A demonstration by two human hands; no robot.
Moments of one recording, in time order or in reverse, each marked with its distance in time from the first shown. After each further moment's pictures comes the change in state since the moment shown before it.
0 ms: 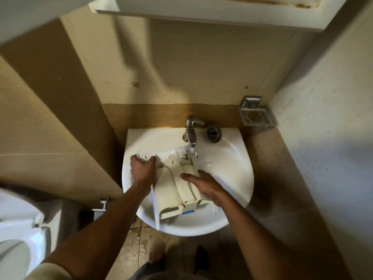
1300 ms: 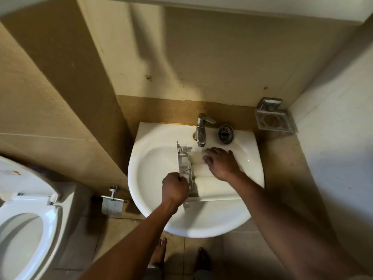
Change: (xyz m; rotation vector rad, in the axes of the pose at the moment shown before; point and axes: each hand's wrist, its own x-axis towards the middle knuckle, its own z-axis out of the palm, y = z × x) left_hand -0.091 -0.015 0.044 0.340 -0.172 0.127; right_hand 0.087 -0.004 -0.057 -1.078 0.255 -0.483
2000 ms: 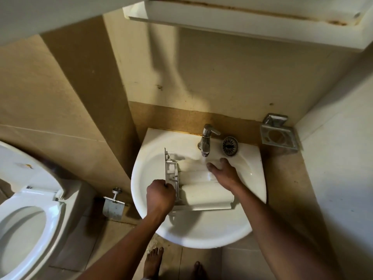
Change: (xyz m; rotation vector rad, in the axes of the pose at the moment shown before) left_hand -0.009 -0.011 -0.026 -0.045 0.240 -0.026; right_hand -0.008 0.004 -0.011 0.763 -0.098 0.347
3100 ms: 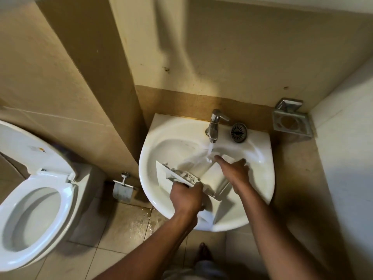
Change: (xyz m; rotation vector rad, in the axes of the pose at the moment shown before) left_hand -0.075 0.043 0.019 -0.446 -0.027 -0.397; right_hand -0.024 0.005 0.026 0.127 0.152 0.379
